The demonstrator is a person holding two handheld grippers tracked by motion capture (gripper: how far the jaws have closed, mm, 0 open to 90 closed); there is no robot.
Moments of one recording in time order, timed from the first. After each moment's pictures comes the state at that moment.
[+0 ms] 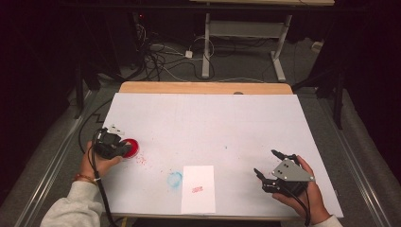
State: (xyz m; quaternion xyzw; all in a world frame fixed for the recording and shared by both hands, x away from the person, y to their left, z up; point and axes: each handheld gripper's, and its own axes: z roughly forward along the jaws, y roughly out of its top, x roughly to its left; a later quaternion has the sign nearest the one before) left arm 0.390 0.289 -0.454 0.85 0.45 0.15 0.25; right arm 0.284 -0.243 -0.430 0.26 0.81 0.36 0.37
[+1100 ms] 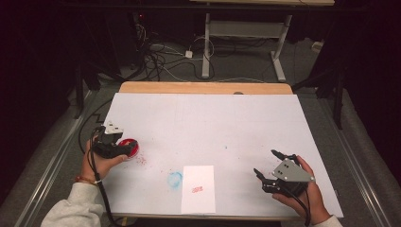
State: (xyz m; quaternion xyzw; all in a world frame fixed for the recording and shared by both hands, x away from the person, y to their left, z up) left arm 0.377 0.277 -0.435 0.81 0.46 0.22 0.29; right arm 0.283 -0.243 -0.430 0.26 0.81 0.37 0.37
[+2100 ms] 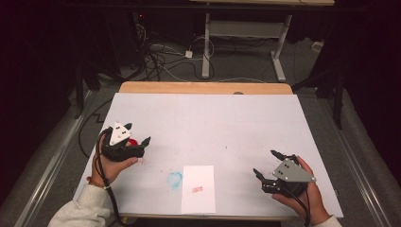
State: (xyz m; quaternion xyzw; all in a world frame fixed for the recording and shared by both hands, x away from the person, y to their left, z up) left arm 0.350 0.238 -0.415 0.78 0.37 0.30 0.39; right arm 0.282 -0.242 -0.429 0.26 0.81 0.38 0.36
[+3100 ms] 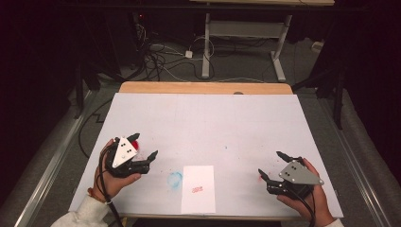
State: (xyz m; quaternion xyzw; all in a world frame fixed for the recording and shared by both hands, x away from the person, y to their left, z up) left arm 0.307 0.219 -0.420 0.80 0.30 0.32 0.41; right arm 0.277 -0.255 -0.430 0.28 0.80 0.38 0.37
